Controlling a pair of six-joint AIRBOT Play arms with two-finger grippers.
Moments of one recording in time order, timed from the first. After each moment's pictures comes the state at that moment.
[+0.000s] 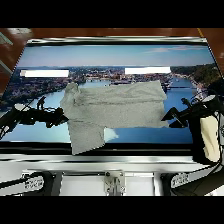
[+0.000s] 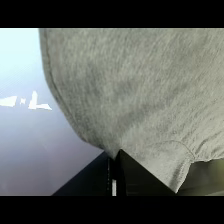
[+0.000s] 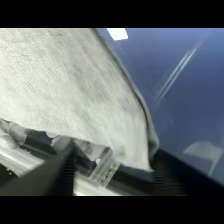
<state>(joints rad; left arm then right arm) 0.19 -1.37 0.77 0.79 -0.98 -1.36 -0.42 -1.78 1.19 -1.02 1.44 1.30</state>
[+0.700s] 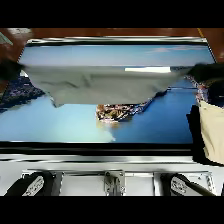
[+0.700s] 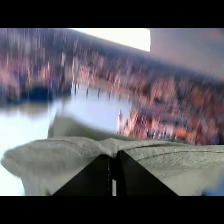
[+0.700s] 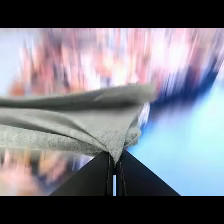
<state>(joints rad) 0.23 -0.88 1.38 0.94 -0.95 -1.37 -0.34 -1.21 1.60 -0.98 1.21 1.14</state>
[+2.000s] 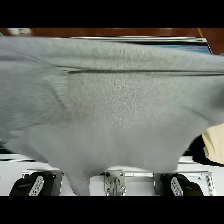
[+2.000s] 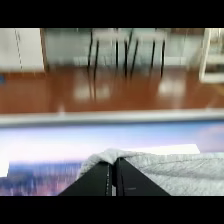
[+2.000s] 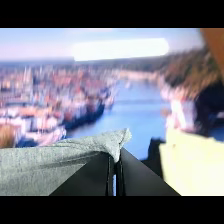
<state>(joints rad) 0.23 -0.60 1.66 1.17 -1.23 -1.42 -0.34 -0.81 1.78 -1.45 1.55 1.38</state>
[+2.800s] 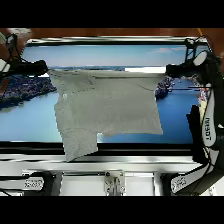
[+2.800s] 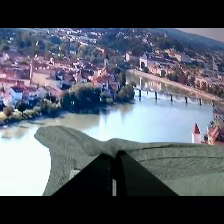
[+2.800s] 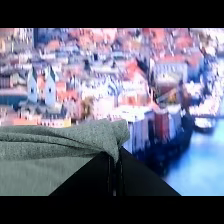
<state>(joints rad) 0.12 -1.52 1.51 1.19 -0.78 -1.44 -0.10 -1.80 1.78 -1.35 0.94 1.41</state>
